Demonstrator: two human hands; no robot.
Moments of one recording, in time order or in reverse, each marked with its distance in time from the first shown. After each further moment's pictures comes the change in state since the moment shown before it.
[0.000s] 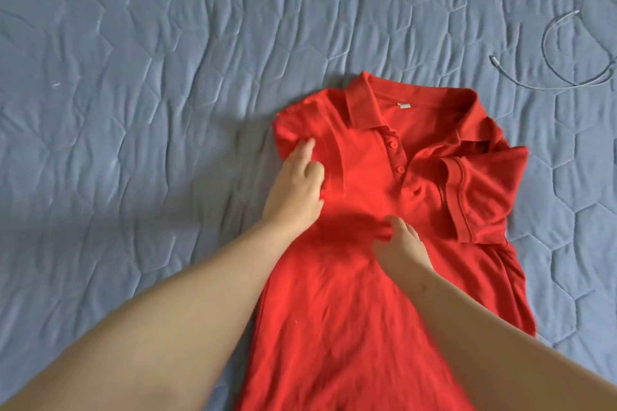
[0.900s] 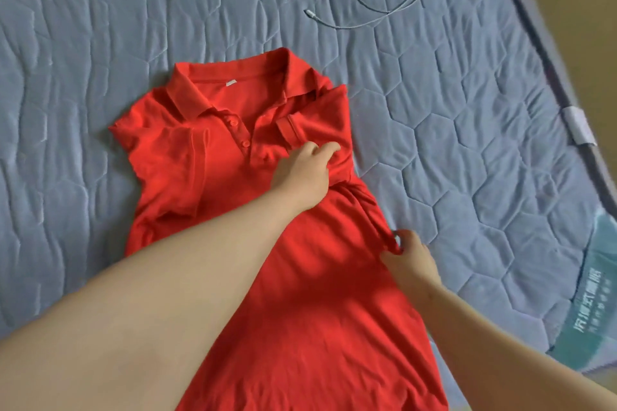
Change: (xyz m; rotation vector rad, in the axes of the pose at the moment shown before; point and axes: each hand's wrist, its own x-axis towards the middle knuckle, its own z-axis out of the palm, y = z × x) left_hand 0.039 0.210 0.087 0.043 -0.373 0.163; right_hand -0.027 0.213 -0.073 0.281 0.126 0.314
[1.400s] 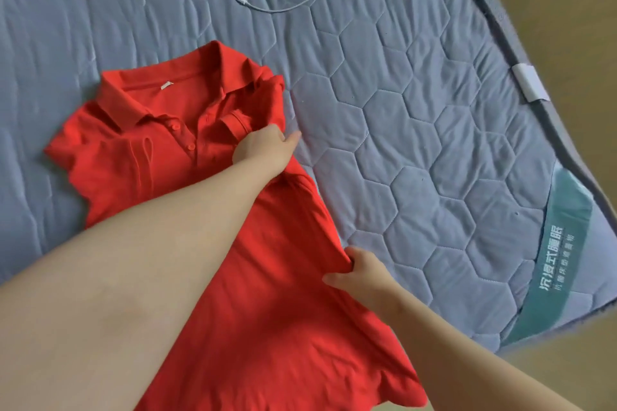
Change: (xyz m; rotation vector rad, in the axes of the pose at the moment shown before) left_hand 0.049 0.039 0.018 -0.013 -0.091 -0.367; right_hand -0.004 0.044 0.005 0.163 -0.318 -0.241
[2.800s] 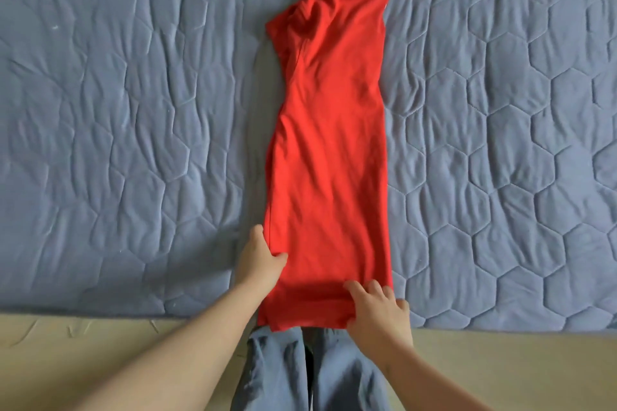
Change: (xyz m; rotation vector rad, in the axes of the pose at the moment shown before) left_hand -0.252 -0.321 0.072 -0.525 -0.013 -0.479; right_hand -0.123 -0.024 0.243 -0.887 -0.087 -0.073
